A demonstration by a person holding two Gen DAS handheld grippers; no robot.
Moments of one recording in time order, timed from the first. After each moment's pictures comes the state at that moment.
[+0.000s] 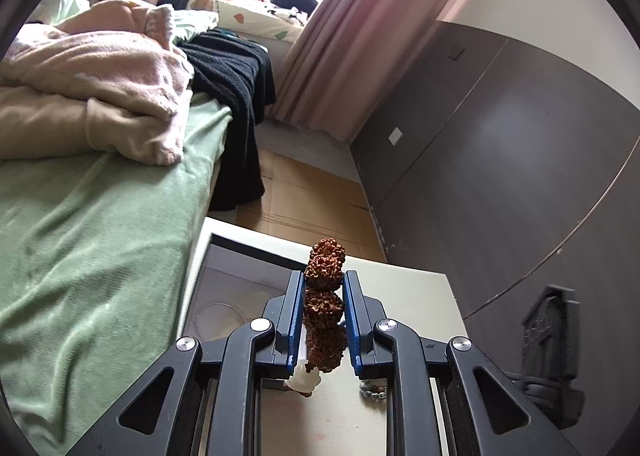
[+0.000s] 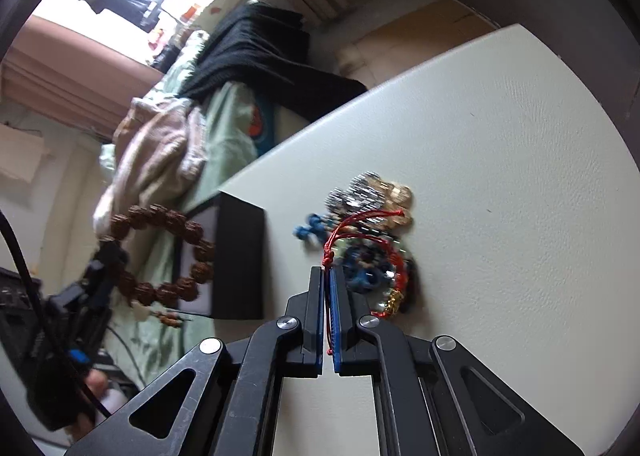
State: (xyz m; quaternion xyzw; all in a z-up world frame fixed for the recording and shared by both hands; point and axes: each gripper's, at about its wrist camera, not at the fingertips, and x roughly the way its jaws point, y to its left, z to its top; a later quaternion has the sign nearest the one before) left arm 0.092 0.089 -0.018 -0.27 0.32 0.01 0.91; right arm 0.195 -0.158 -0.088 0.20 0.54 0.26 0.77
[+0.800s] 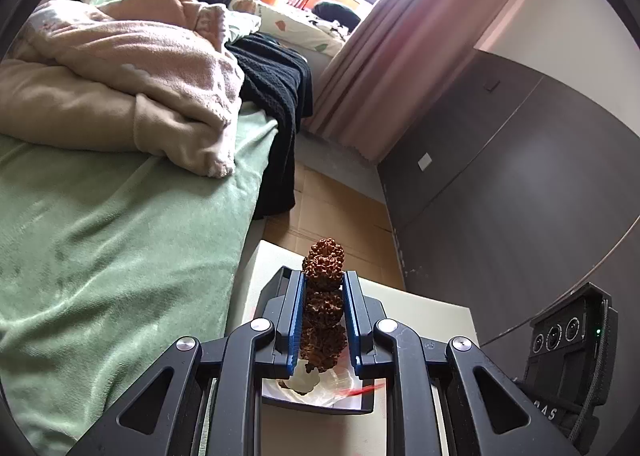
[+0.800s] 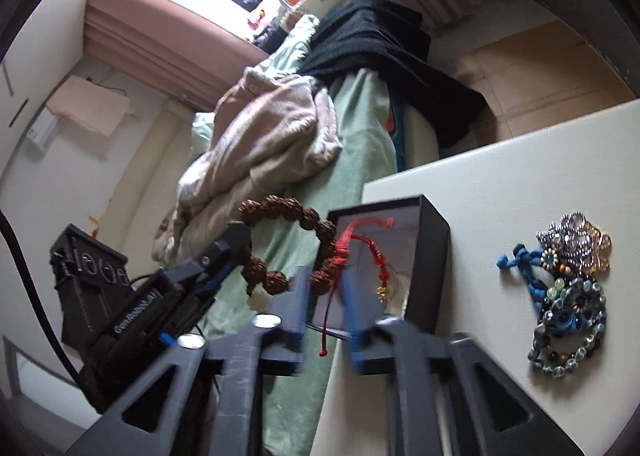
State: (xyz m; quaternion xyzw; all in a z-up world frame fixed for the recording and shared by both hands) left arm 0.090 0.143 -0.025 -0.31 0.31 0.06 0.90; right arm 0.185 -0.049 -0.058 0.20 0.49 0.41 0.74
